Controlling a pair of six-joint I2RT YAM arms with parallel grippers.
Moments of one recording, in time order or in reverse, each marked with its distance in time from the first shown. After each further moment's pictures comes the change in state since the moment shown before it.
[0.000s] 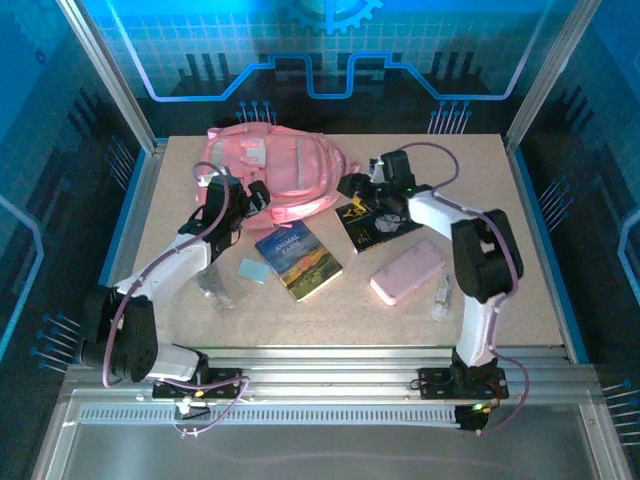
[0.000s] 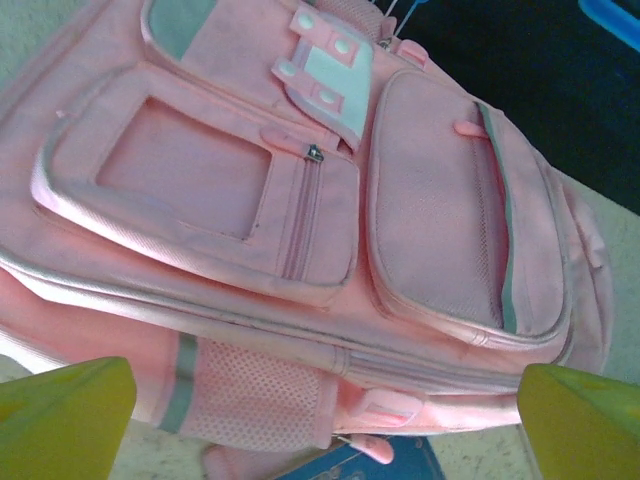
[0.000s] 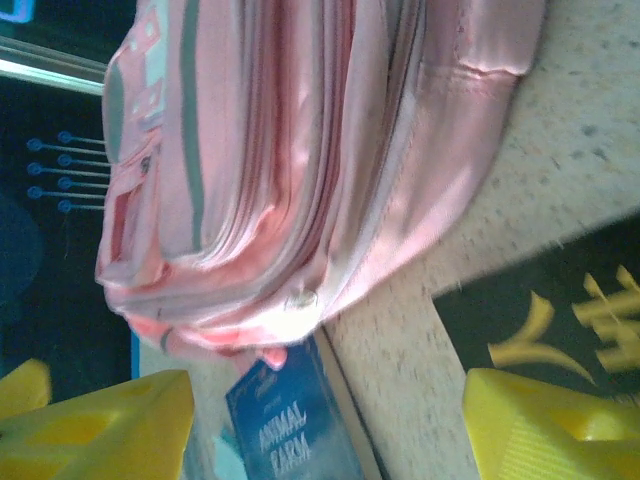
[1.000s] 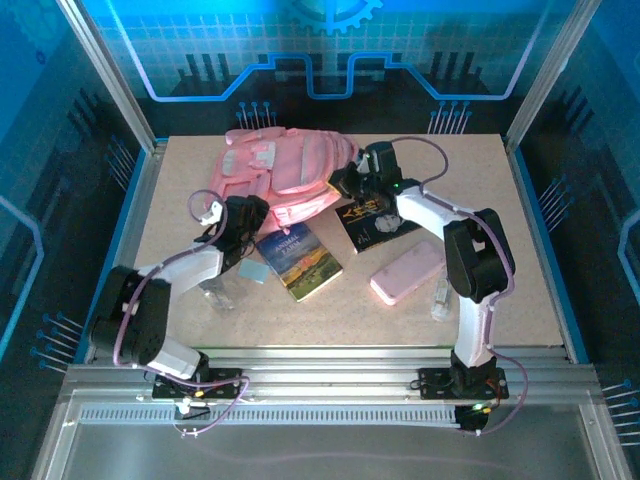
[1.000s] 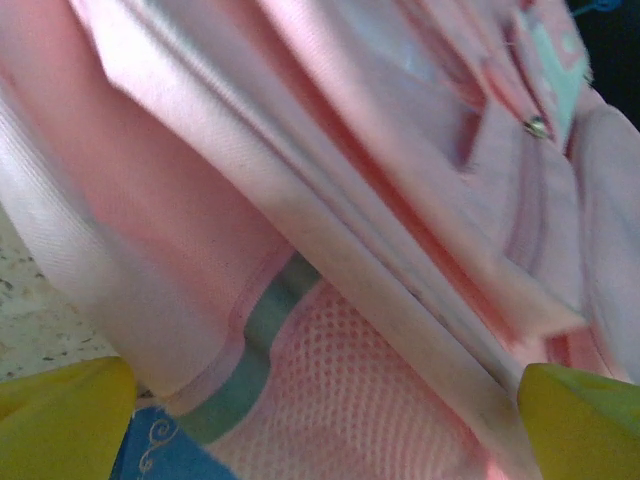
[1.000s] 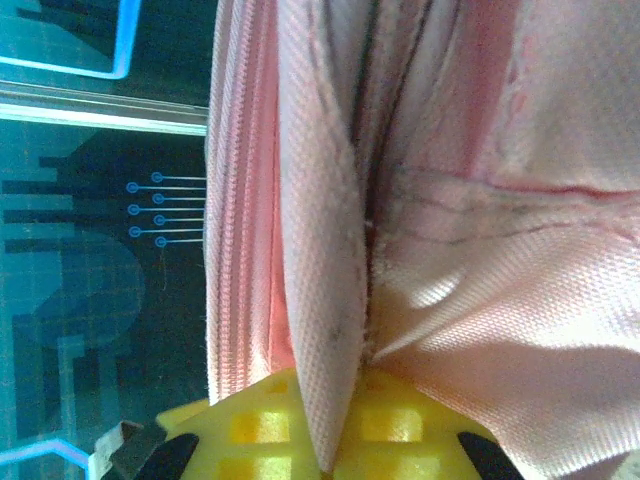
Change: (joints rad) left arm -0.044 0.131 -0.145 0.150 -0.025 -0.698; right arm 0.064 -0.012 0.057 0.061 0.012 0.247
